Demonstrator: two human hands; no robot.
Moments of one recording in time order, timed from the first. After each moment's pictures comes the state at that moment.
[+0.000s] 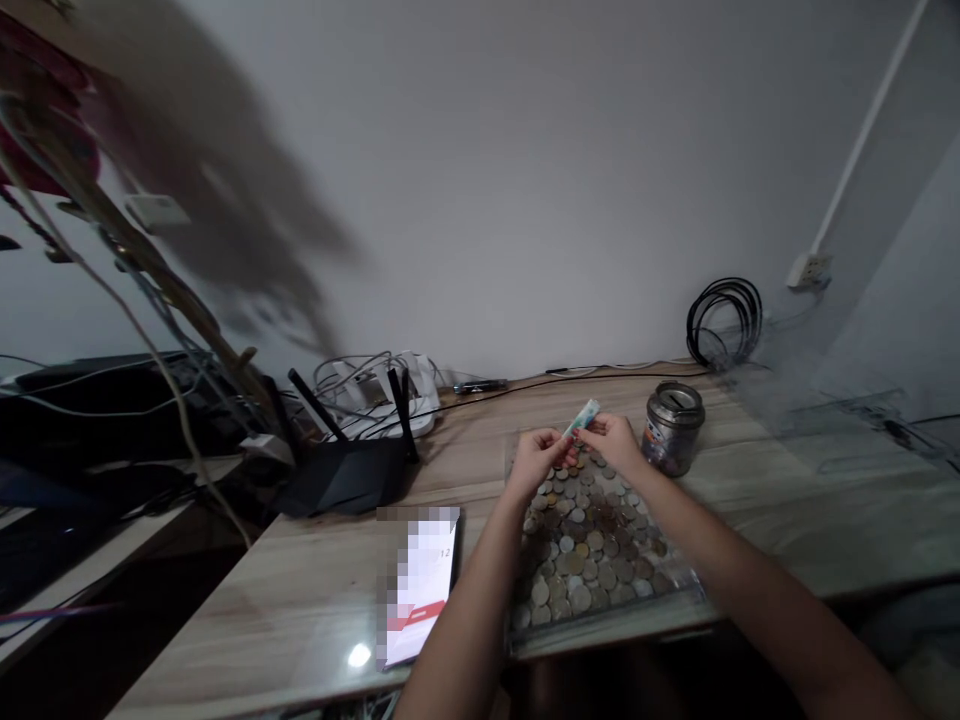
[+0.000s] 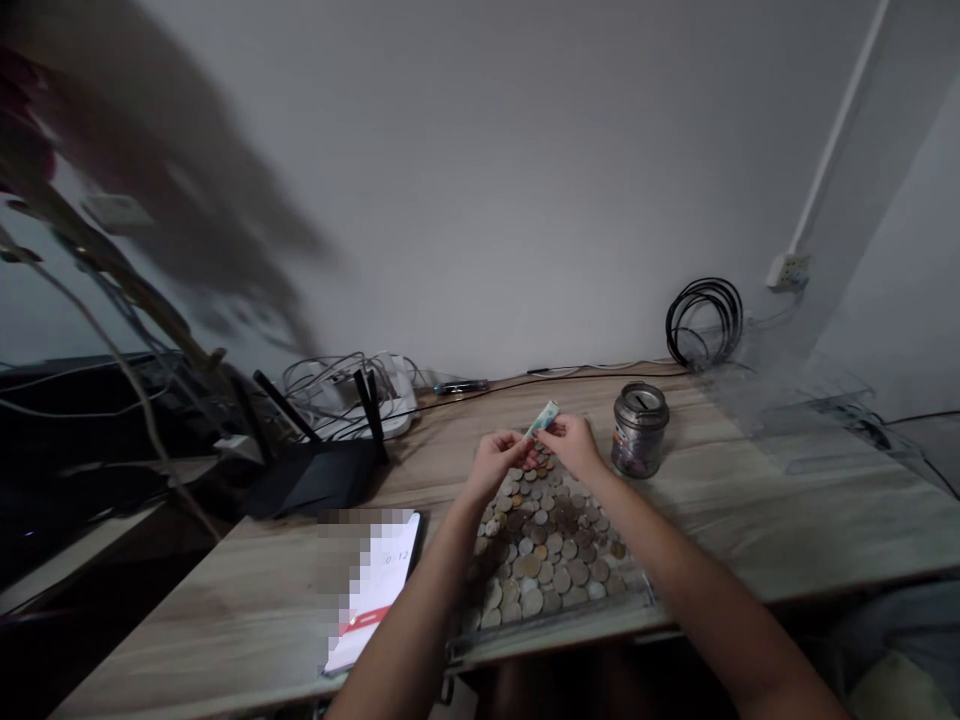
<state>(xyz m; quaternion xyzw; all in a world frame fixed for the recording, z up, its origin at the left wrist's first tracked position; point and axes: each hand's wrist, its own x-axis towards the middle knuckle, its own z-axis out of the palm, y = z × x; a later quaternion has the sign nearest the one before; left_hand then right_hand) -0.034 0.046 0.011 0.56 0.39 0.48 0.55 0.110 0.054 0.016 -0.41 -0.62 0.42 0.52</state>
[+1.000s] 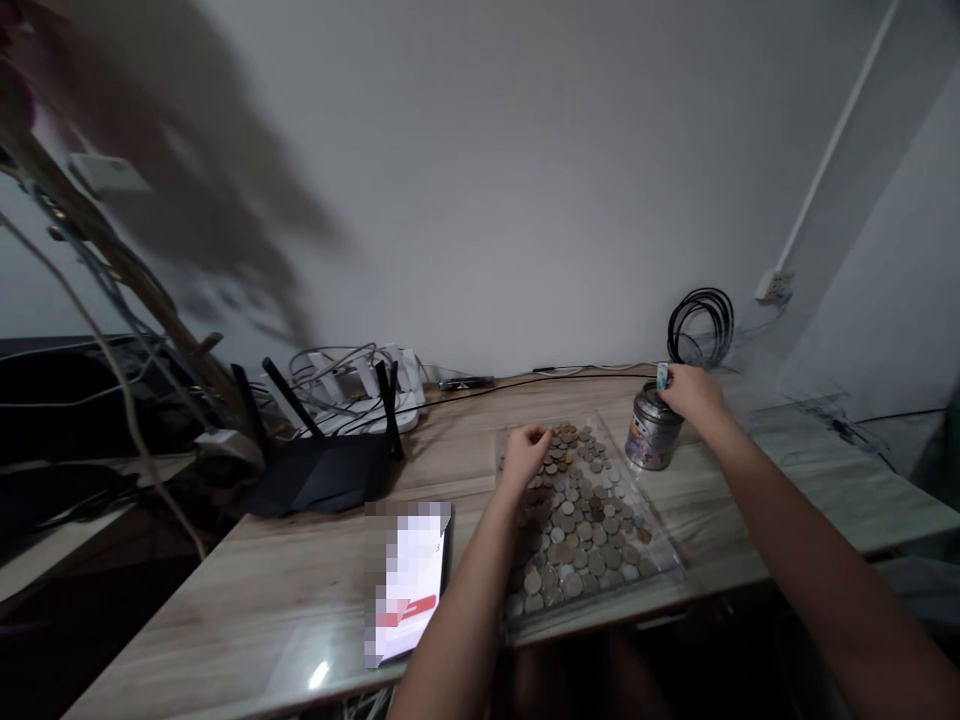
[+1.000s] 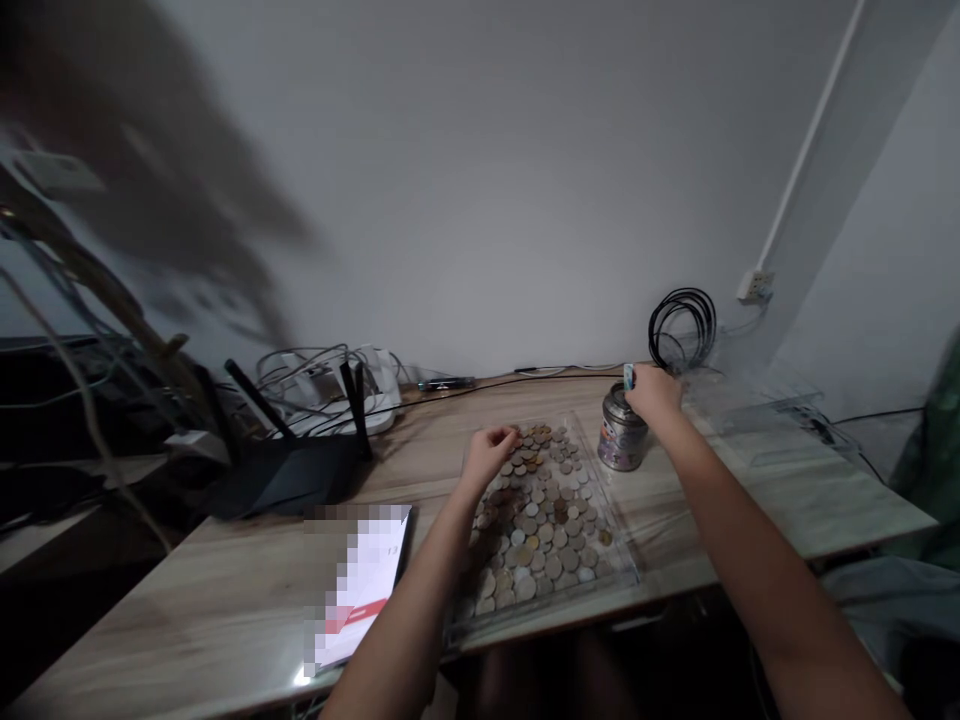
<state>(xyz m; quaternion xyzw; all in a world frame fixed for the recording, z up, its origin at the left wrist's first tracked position) -0.037 0.068 -0.011 0.63 0.49 0.49 0.34 0.242 0.067 0.095 -0.78 -0.60 -0.09 0.15</state>
